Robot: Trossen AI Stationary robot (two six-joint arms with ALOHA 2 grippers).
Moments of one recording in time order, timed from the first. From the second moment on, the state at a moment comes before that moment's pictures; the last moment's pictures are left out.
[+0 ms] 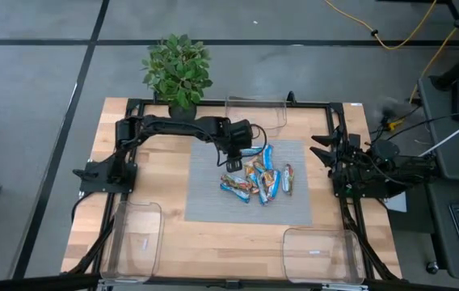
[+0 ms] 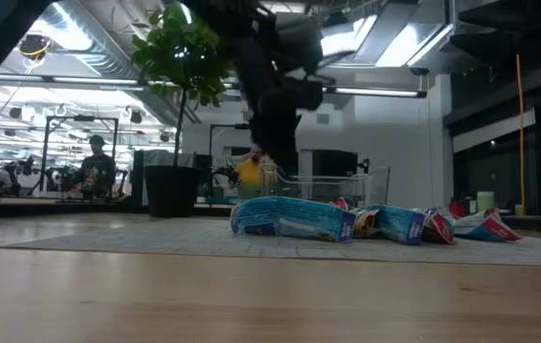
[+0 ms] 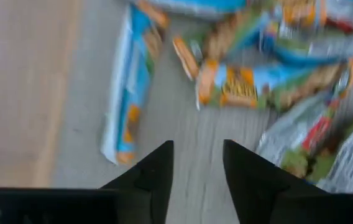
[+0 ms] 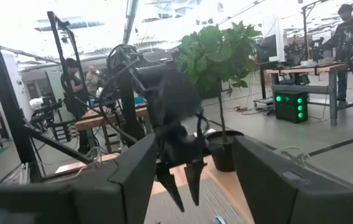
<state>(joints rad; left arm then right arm) 0.21 2.02 1.61 -0.76 0.05 0.03 0.08 0.01 0.26 -0.06 0.34 0.13</state>
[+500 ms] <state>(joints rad) 0.20 2.12 1.61 -0.78 -0.15 0.02 0.08 0.01 0.26 -0.13 0.31 0.20</state>
